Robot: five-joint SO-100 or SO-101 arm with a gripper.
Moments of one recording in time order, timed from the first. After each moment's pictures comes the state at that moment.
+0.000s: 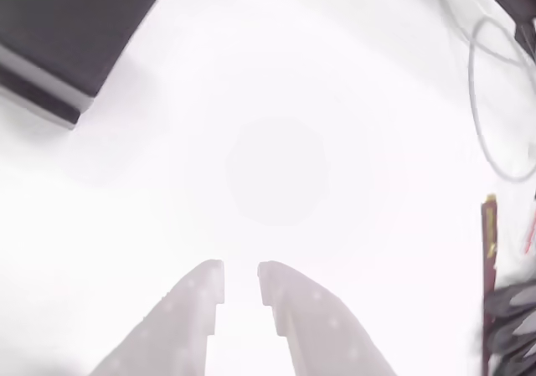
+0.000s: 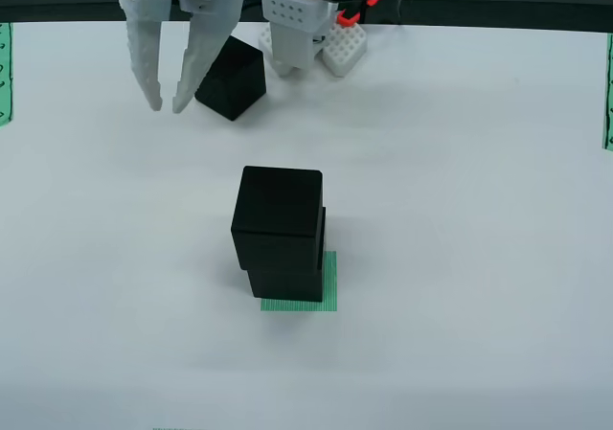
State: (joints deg) arm 22.9 123.8 108.7 76.2 42.0
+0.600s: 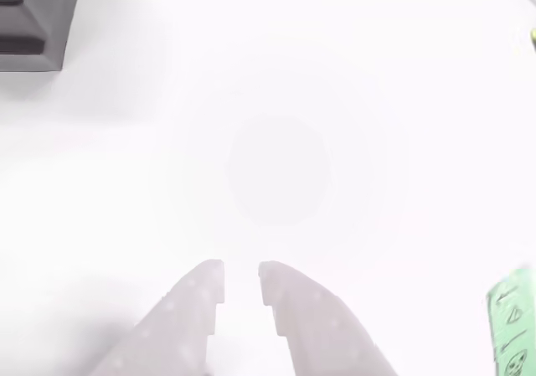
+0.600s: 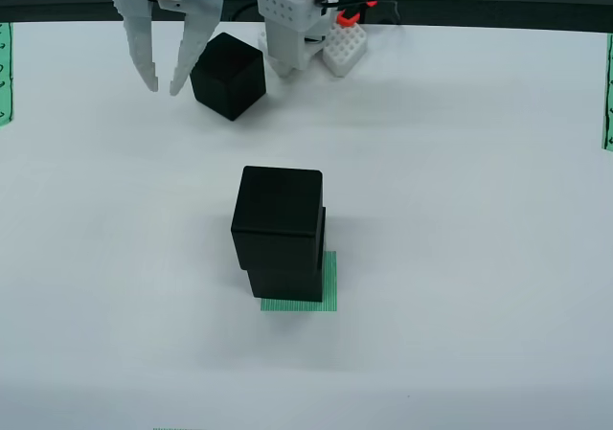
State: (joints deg) arm 31.6 127.1 114.8 82.0 51.9
